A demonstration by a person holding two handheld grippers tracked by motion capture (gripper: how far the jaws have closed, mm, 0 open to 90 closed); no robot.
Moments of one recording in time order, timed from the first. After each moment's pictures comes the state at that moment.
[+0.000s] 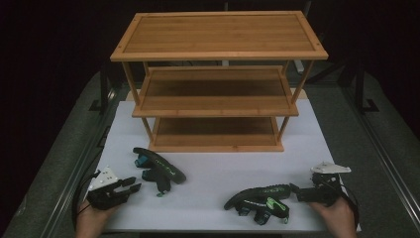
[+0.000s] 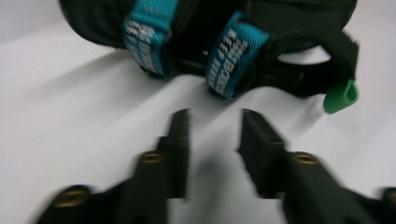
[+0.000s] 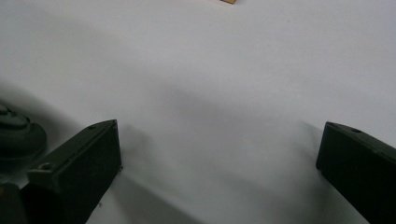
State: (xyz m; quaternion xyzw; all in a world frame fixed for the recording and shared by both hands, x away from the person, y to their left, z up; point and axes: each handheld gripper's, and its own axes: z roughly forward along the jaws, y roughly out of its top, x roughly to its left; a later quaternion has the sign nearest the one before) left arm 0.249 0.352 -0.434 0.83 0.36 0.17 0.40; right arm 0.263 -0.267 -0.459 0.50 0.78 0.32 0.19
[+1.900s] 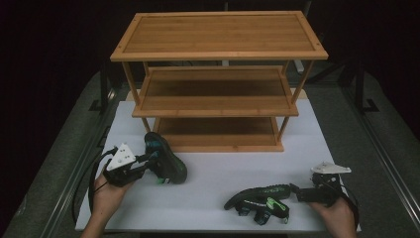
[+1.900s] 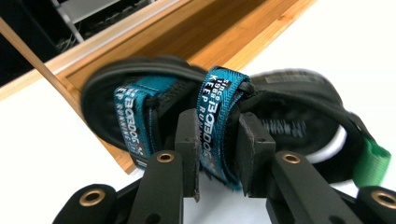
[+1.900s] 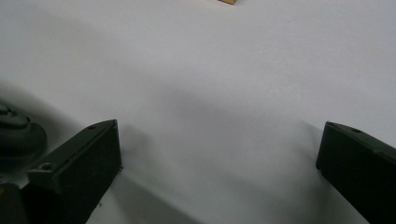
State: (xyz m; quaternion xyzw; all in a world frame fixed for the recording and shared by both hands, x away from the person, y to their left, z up) left arm 0.289 0.299 -0.387 0.83 0.27 0.24 0.41; right arm 0.262 -0.267 -0.459 0.50 0.78 0.32 0.20
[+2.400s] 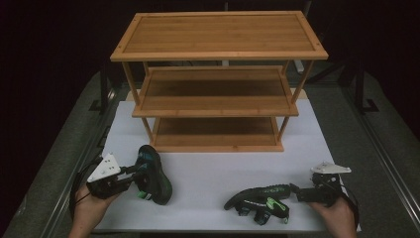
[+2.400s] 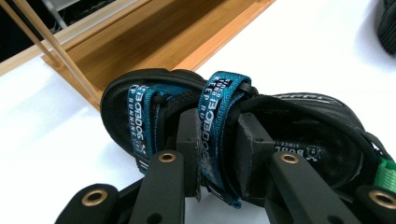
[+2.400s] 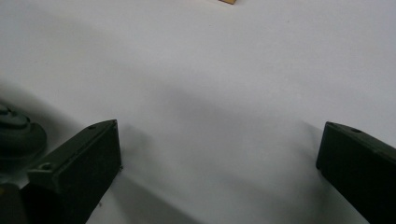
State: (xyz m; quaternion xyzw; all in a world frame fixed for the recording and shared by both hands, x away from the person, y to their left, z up) left arm 0.259 0.327 -0.381 0.85 0.27 0.21 0.41; right arm 0.262 -0.267 -0.459 0.50 0.78 0.32 0.20
